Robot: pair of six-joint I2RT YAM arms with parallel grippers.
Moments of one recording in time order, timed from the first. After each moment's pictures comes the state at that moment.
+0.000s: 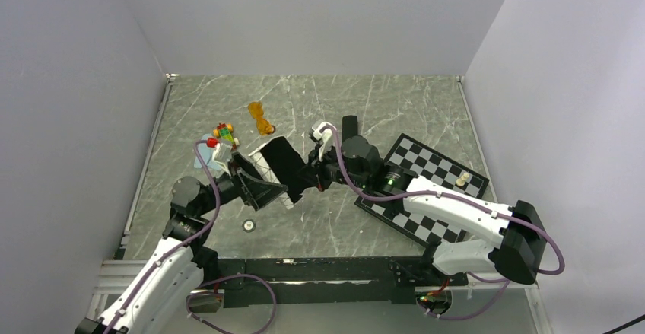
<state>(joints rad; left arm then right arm) -0.33 0.56 0.28 0.52 0.79 -0.83 0.97 1.25 0.93 0.03 -0.19 0.21</state>
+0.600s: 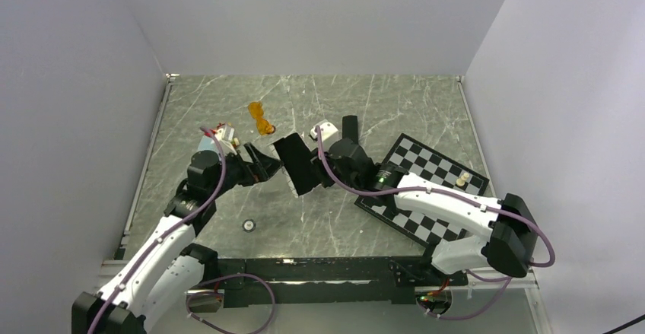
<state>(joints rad) -0.34 0.73 0.48 -0.02 0.31 -0.73 0.99 1.31 0.96 -0.15 0.17 0.20</state>
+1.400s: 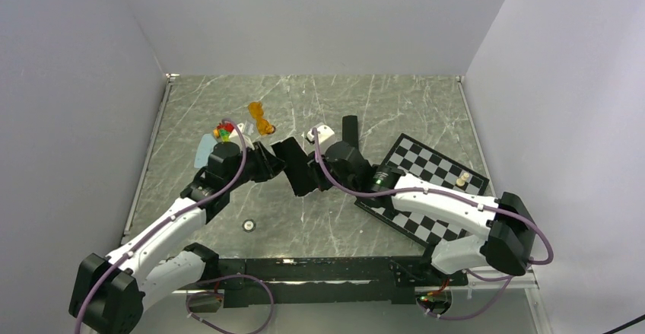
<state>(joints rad) -0.46 0.96 0.56 0.02 0.19 -0.72 1.01 1.33 0.97 -0.16 0.17 0.24</state>
